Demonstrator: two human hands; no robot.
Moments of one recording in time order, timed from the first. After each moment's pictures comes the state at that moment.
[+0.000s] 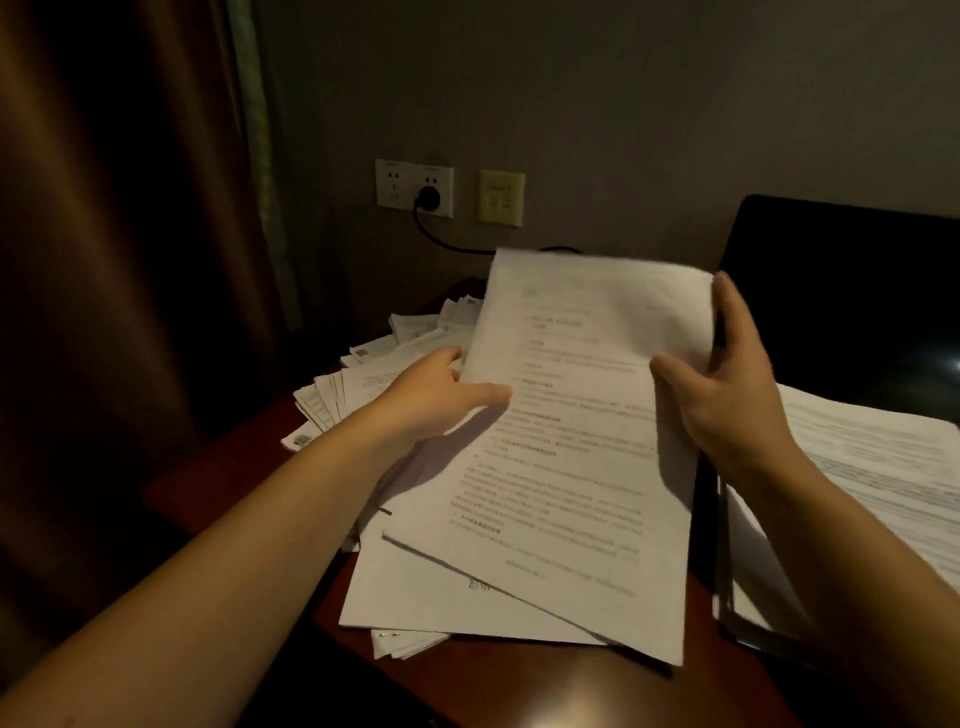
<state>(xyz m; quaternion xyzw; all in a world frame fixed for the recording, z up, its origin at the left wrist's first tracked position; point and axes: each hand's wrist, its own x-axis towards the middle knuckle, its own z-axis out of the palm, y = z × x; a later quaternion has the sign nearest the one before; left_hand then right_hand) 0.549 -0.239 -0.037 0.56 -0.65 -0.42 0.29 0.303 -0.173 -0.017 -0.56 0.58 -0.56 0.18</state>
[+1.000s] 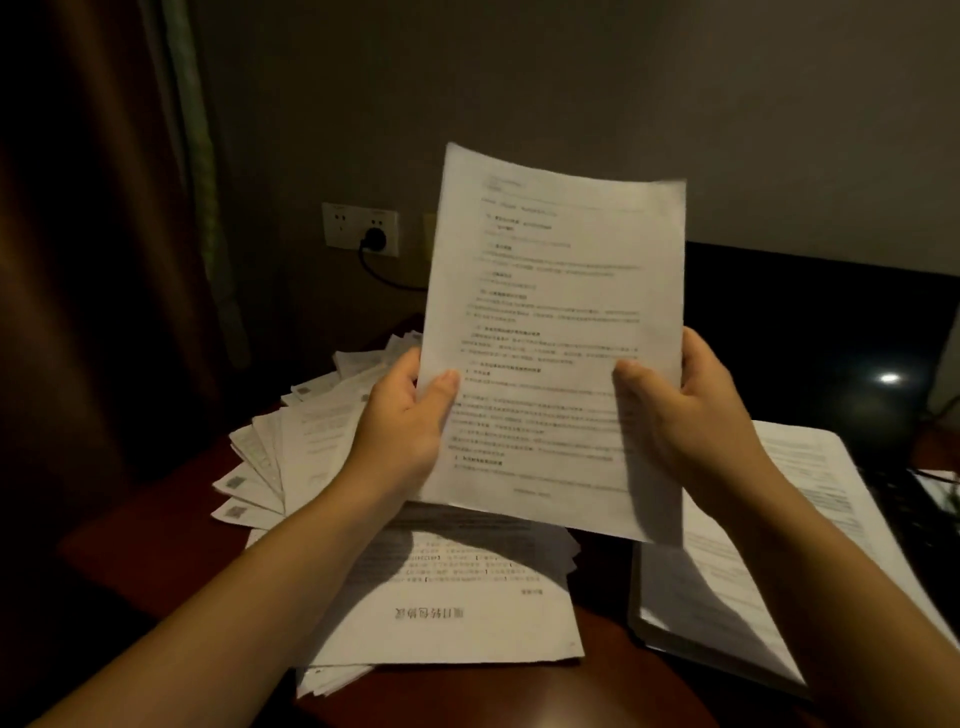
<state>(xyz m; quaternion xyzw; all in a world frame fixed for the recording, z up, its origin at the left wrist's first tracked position) 0.500 -0.186 -0.018 0.38 -0.58 -0.44 0.56 0.282 -0.136 0.013 -0.54 0.57 -0.58 0.21</state>
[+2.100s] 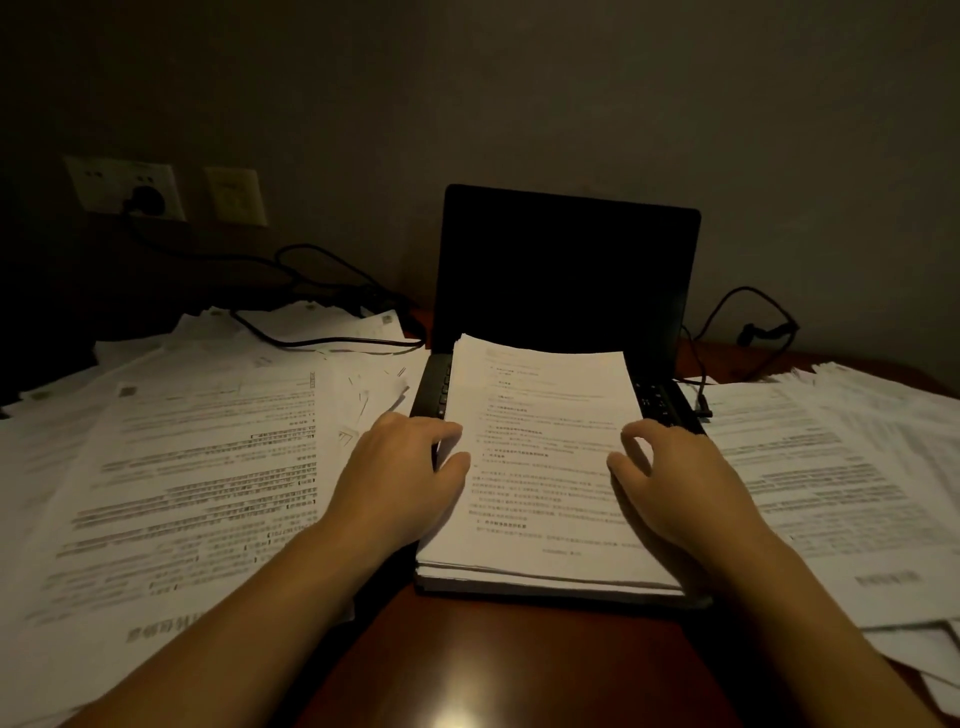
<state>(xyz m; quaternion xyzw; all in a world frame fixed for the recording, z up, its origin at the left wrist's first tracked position) 0.353 -0.143 -0.064 0.45 -0.84 -0.17 0.24 0.124 -0.033 -0.052 -0.48 0.87 -0.15 0.01</state>
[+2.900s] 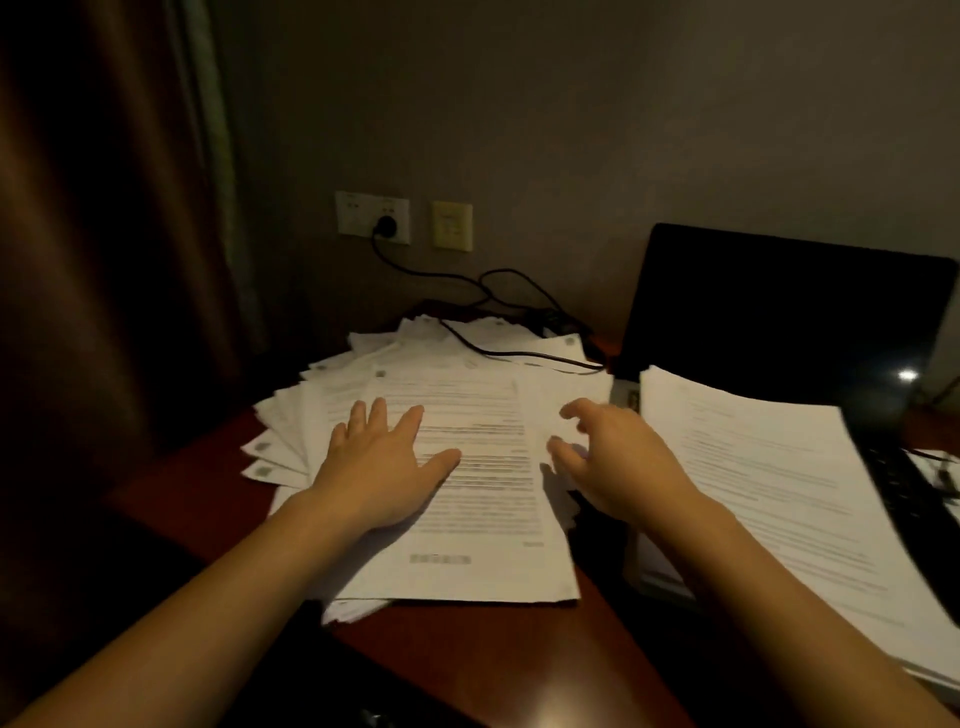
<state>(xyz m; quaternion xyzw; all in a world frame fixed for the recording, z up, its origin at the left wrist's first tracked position) 0.539 -0.176 -0.063 0.65 -0.75 -0.09 0.05 0.309 -0.137 -0.038 -0.67 0.72 -0.16 0.02</state>
